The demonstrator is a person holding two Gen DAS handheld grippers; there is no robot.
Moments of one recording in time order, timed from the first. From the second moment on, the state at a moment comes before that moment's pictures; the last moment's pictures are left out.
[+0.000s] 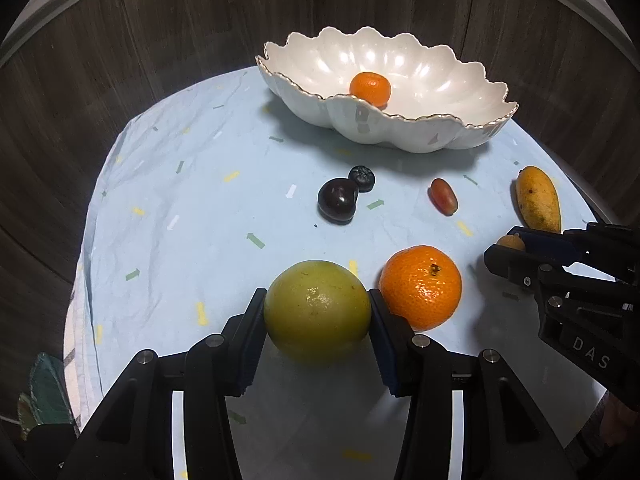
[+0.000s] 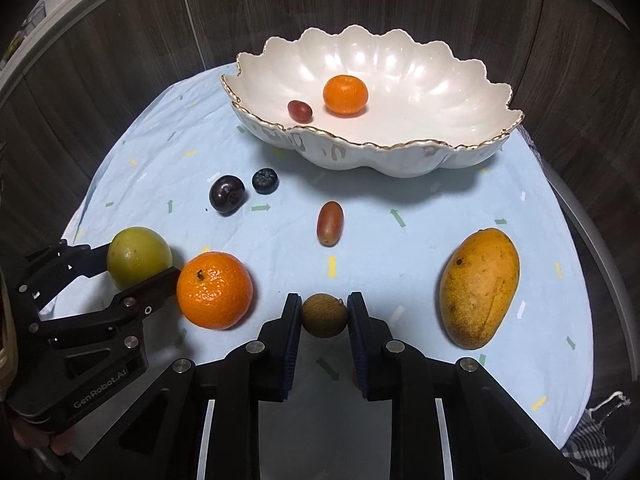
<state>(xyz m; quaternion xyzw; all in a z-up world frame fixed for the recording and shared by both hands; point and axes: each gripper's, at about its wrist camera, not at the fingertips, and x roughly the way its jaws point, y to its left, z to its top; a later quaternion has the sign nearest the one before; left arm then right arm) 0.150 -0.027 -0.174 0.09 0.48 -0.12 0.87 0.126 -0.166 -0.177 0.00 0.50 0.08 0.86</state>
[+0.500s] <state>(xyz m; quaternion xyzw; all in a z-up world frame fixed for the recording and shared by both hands) 0.142 -0.029 -0.148 0.08 0.45 -0.12 0.88 0.121 -0.172 -0.152 0.02 0.47 0.08 0.88</state>
